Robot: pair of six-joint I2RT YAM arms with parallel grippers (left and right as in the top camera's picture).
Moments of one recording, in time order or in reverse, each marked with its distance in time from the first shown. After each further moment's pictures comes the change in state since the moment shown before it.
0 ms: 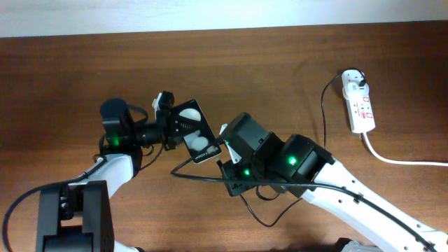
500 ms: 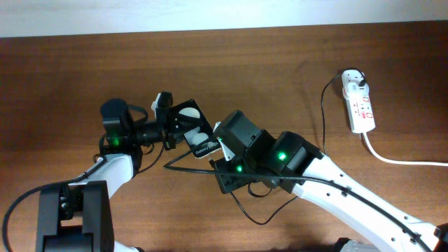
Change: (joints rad) left arm 0.000 0.000 0.001 0.000 -0.054 -0.105; right arm 0.000 0.047 0.000 0.059 -0.049 0.023
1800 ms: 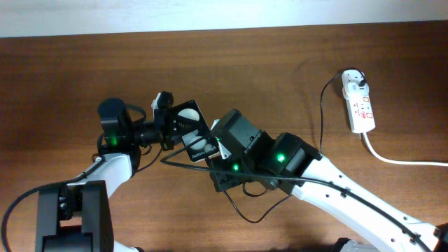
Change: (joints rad) left arm 0.009 0.000 0.006 0.003 0.082 0.058; right arm 0.009 0.000 0.000 0.061 -0.006 0.074
